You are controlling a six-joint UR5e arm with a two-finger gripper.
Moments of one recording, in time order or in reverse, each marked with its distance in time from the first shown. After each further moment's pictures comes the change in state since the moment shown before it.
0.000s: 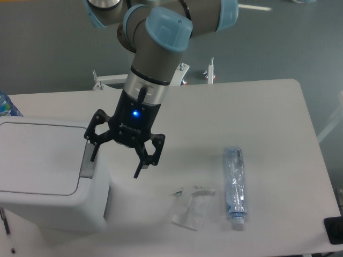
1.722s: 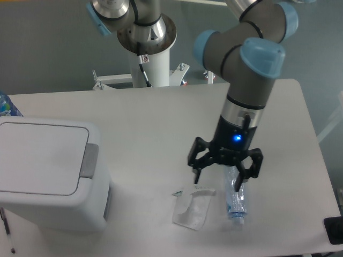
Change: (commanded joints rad) arm 0.219 -0.103 0.127 -0.061 -0.012 0.077
